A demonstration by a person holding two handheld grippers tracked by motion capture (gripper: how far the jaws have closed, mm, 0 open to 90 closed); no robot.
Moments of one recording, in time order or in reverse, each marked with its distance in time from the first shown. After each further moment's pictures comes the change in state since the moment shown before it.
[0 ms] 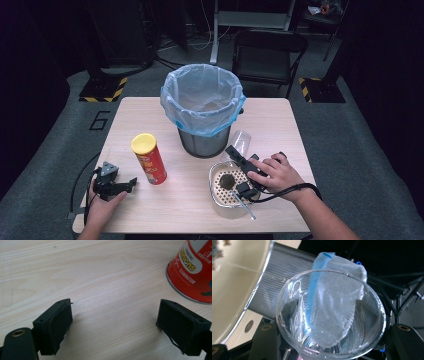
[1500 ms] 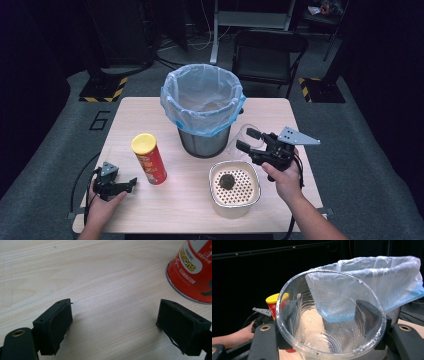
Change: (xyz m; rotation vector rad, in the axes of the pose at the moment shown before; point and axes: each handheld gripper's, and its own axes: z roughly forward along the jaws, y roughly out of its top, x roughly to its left) left arm 0.000 0.000 0.000 -0.001 0.000 -0.002; right arm -0.025 -0.090 -0.001 -0.278 0.277 2.052
